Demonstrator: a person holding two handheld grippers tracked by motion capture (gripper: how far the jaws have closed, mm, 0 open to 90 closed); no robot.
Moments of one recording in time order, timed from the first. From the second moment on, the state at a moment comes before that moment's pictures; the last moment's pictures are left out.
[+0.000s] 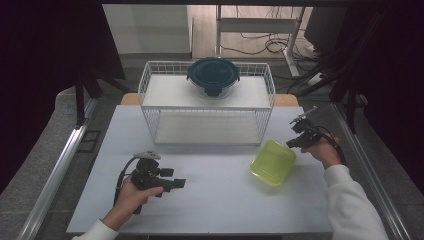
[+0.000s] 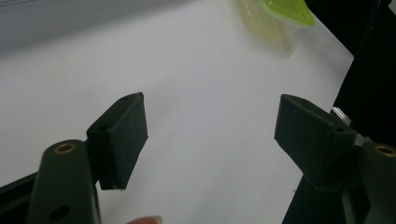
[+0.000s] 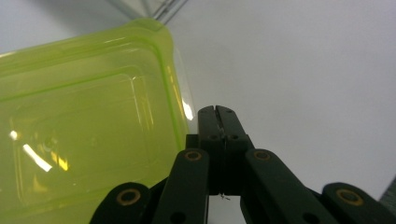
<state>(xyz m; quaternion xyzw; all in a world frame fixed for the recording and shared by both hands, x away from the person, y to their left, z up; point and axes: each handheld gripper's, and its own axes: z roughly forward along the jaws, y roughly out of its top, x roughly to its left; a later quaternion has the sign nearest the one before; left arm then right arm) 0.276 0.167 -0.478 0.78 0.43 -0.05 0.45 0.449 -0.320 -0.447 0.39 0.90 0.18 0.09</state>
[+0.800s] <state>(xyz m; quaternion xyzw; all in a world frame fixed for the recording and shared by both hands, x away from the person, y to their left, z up) 0.276 0.166 -0.479 0.78 0.43 -0.05 0.44 0.403 -0.316 -0.462 0.38 0.90 0.20 0.06</state>
